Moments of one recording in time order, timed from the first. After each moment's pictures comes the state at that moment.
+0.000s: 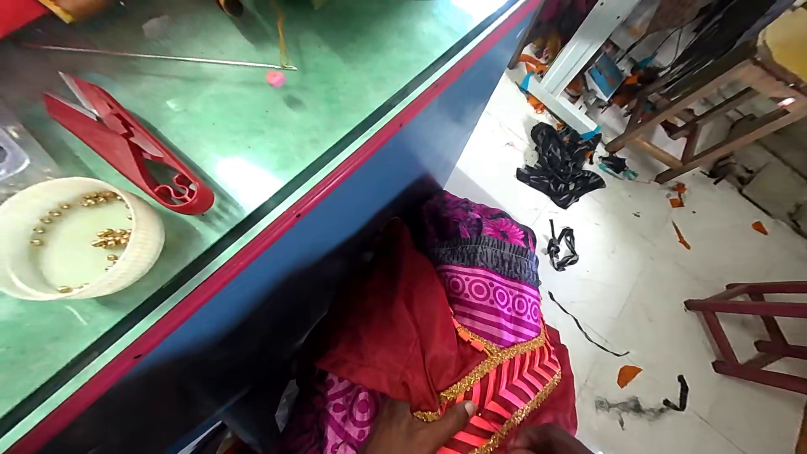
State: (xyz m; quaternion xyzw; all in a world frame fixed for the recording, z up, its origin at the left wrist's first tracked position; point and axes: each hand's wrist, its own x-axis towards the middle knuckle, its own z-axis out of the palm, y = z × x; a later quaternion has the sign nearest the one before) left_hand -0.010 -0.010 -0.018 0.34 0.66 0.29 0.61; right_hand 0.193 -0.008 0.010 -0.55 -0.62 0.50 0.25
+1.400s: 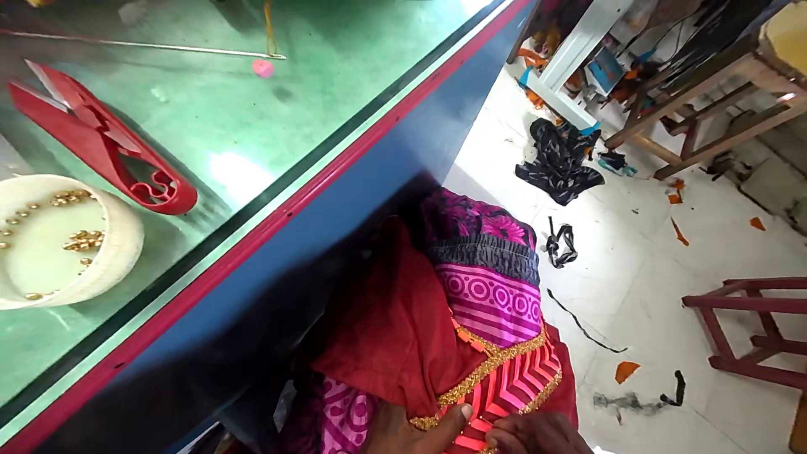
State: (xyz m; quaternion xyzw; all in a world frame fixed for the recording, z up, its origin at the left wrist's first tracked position) left_hand -0.007 -0.016 -0.021 0.35 0.66 0.33 0.57; right_hand 0.164 -0.007 0.011 -0.63 -0.67 0.34 0.21
